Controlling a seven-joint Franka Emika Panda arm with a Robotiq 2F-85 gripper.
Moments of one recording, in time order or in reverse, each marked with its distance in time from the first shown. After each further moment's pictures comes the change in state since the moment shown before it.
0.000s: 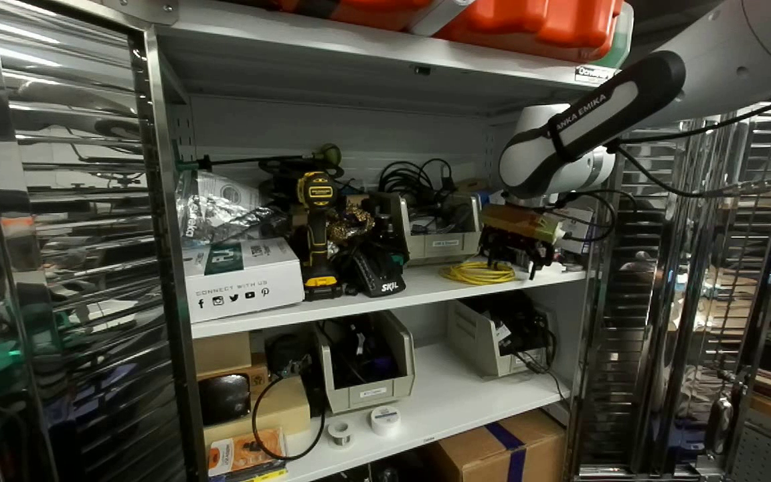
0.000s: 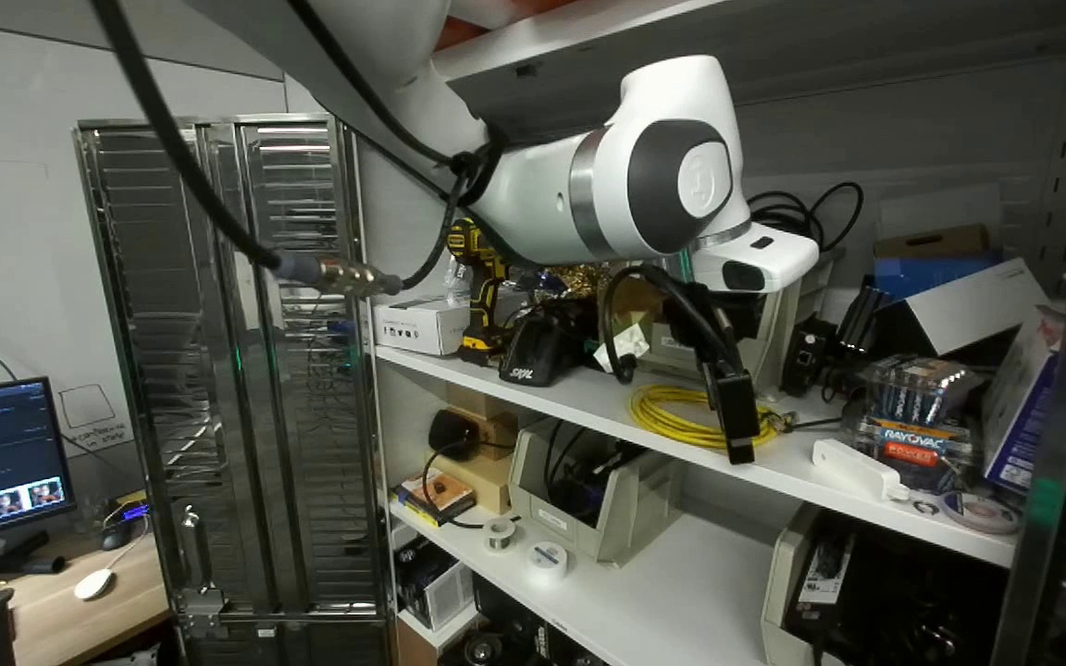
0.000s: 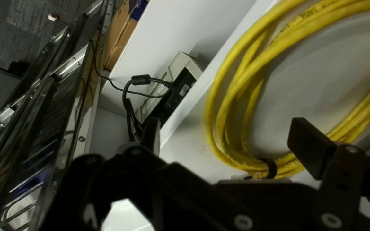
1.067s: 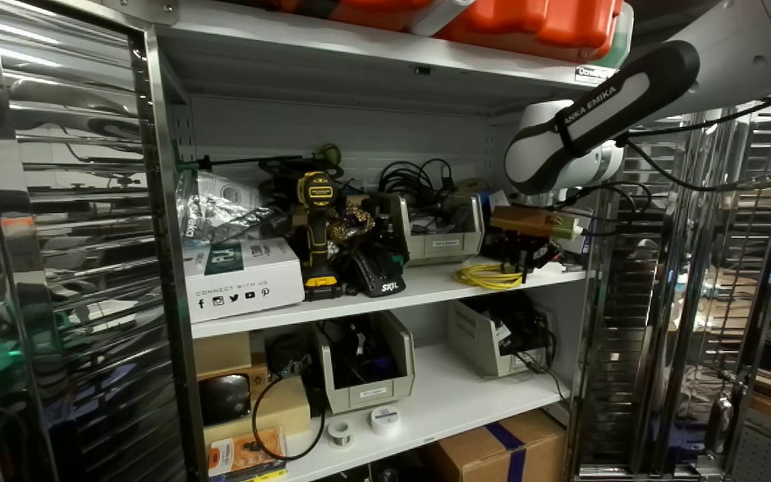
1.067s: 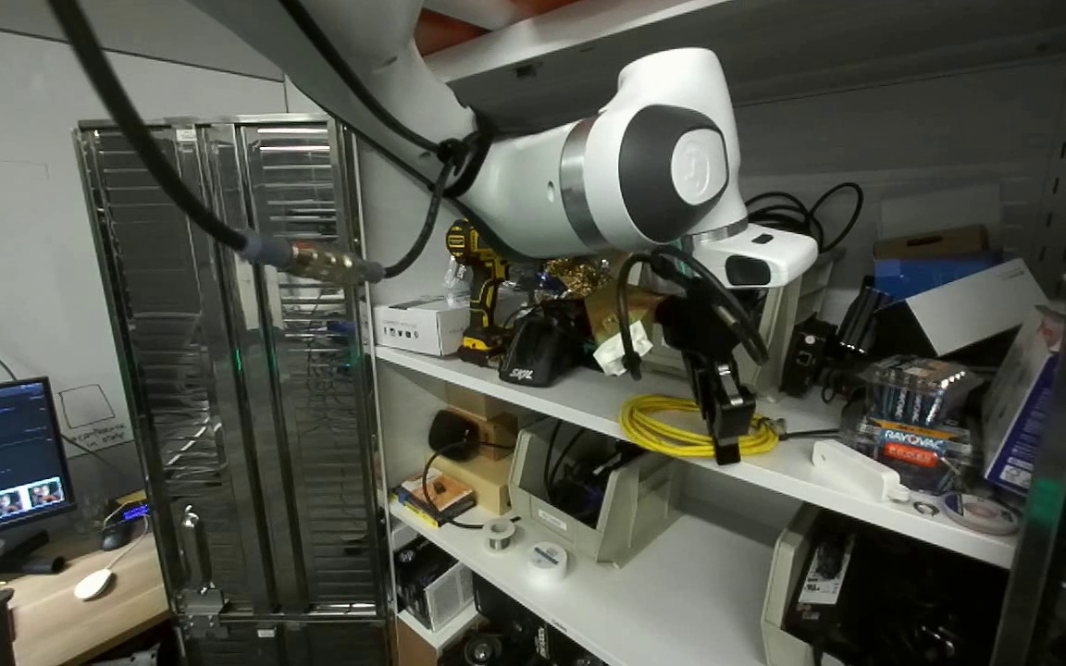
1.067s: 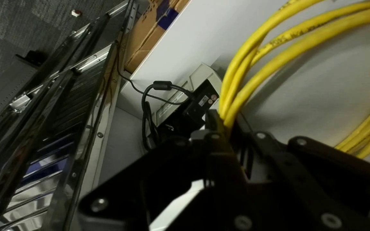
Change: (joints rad) arm 0.020 -0.044 -0.025 -0.043 -0.014 -0.065 -0.111
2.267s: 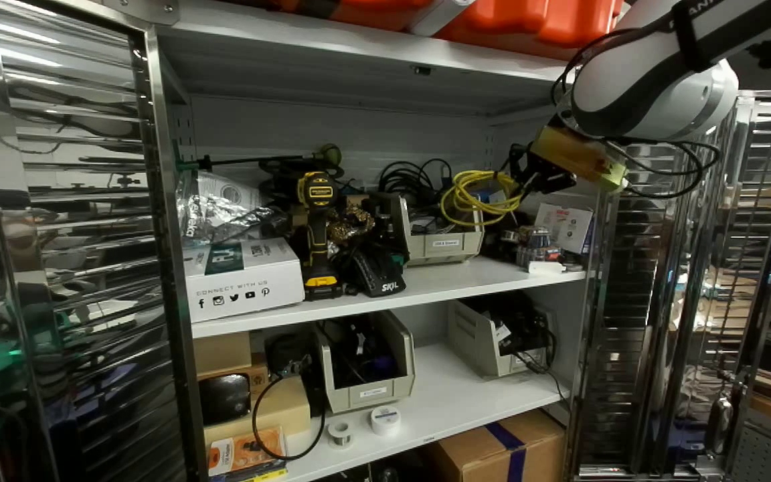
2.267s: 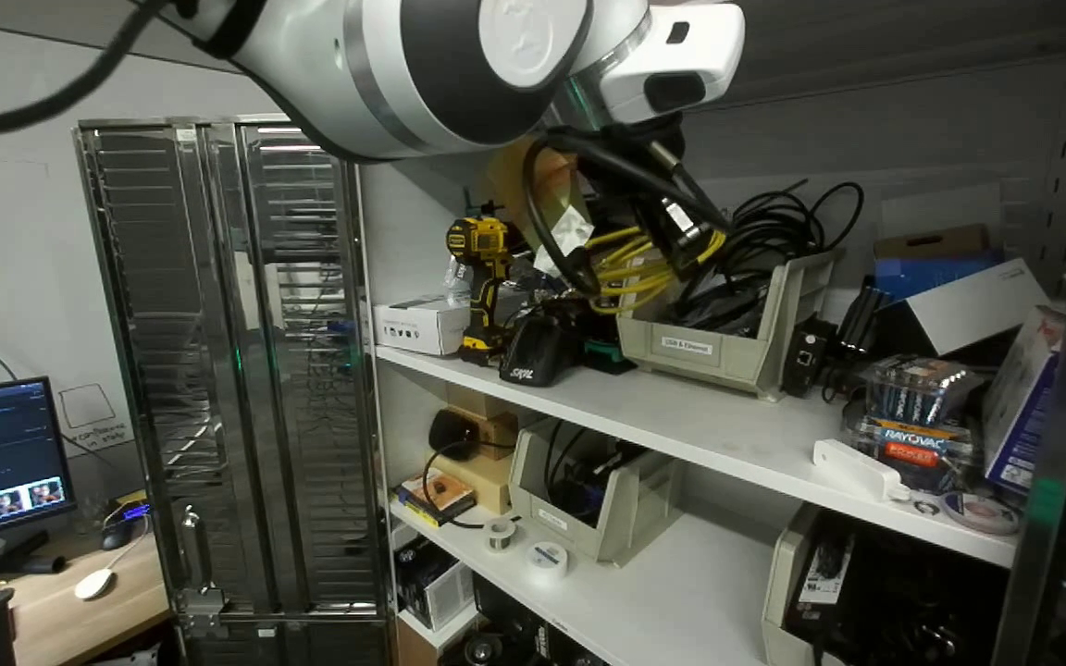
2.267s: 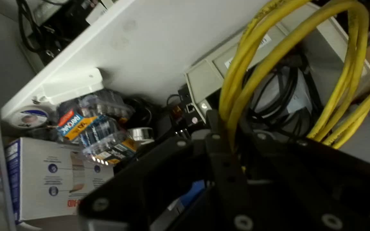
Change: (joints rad) arm -0.002 -0.437 0.042 -0.387 0.140 0.530 -0.267
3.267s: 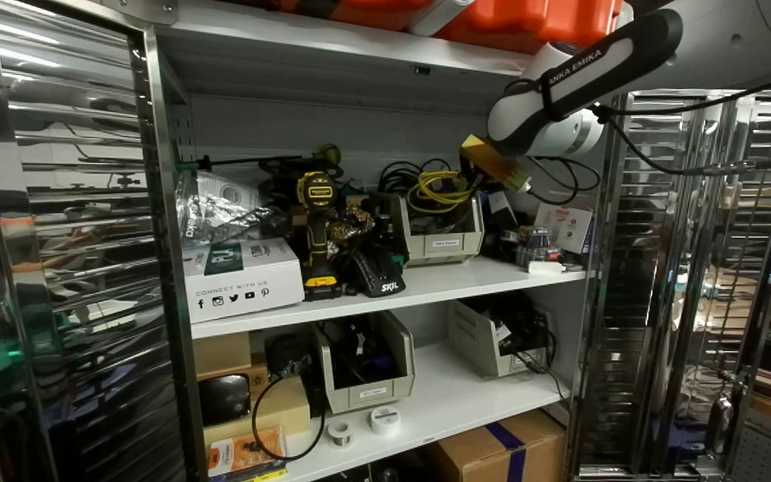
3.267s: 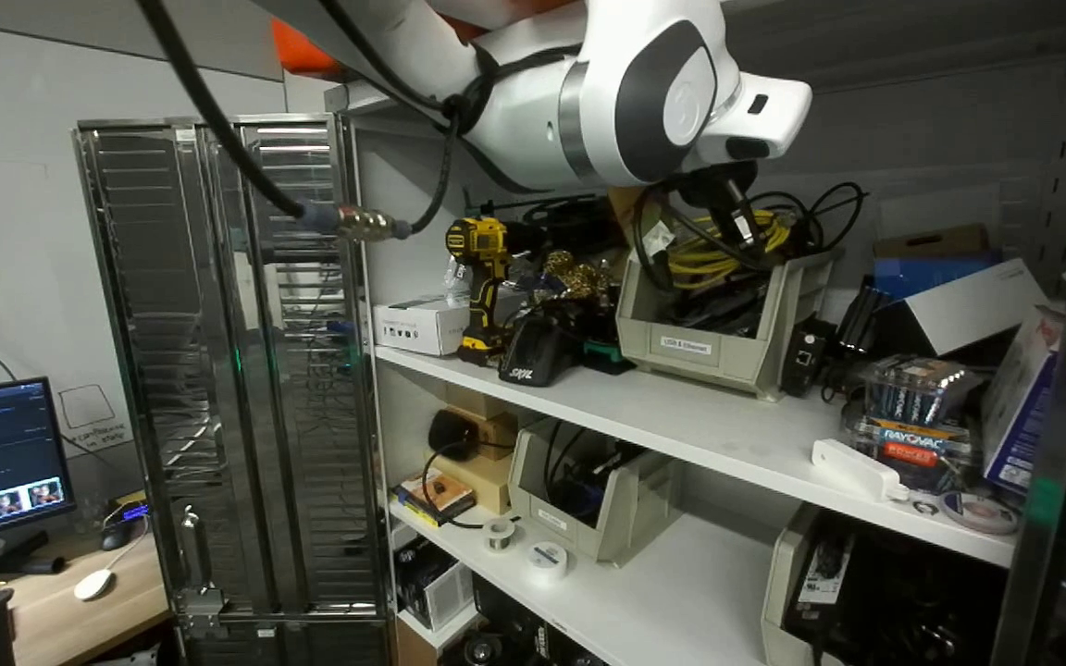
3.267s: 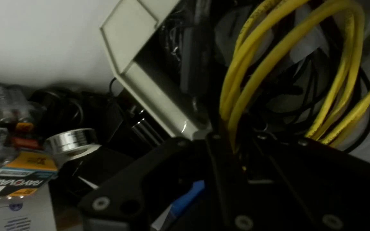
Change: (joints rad) arm -0.015 0.487 0.022 0.582 -0.011 -0.059 0.263
